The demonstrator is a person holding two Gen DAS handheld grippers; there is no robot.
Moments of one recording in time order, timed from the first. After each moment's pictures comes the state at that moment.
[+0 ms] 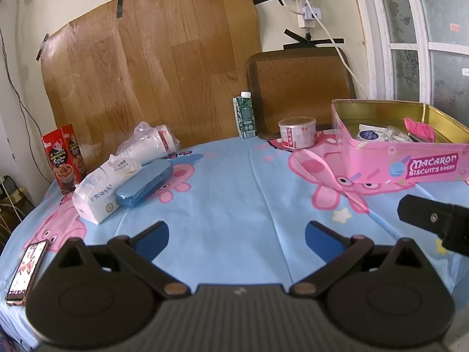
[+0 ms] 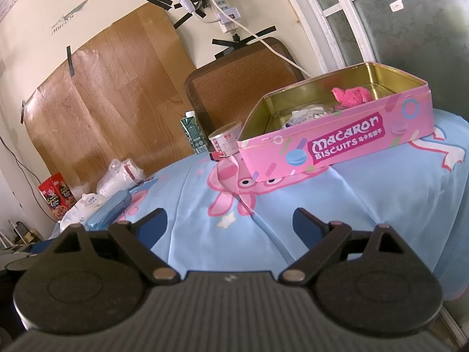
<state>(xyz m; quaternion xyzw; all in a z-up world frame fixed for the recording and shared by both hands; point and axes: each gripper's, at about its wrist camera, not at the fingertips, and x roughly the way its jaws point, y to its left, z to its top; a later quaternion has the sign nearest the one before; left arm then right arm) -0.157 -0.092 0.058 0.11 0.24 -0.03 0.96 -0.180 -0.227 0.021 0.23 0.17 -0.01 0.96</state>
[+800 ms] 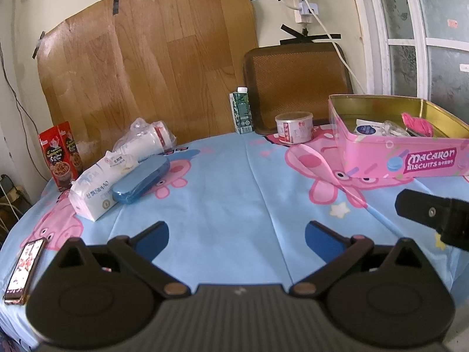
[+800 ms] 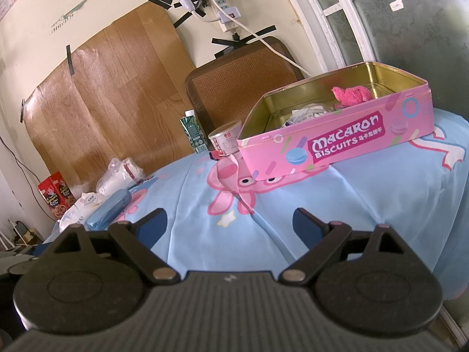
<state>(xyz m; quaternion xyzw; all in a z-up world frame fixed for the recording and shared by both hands) -0.156 -0.091 0.054 0.11 0.25 -0.04 0.96 -0.180 -0.227 0.021 0.23 0.17 -0.01 0.96</state>
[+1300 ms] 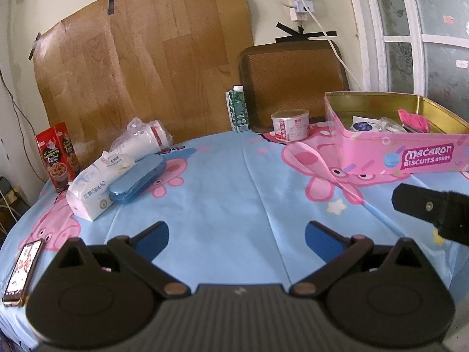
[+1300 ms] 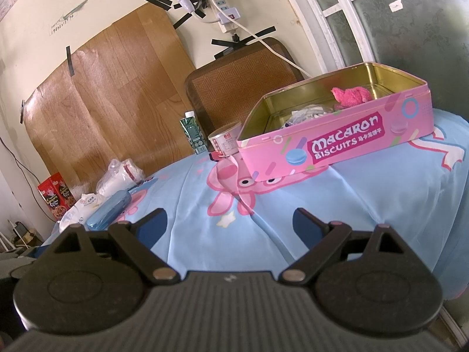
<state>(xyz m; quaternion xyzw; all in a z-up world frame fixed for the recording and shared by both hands) -0.156 -0.092 0.053 0.12 0.25 -0.05 0.96 -0.180 -0.227 0.021 0.23 0.17 -0.01 0.96</state>
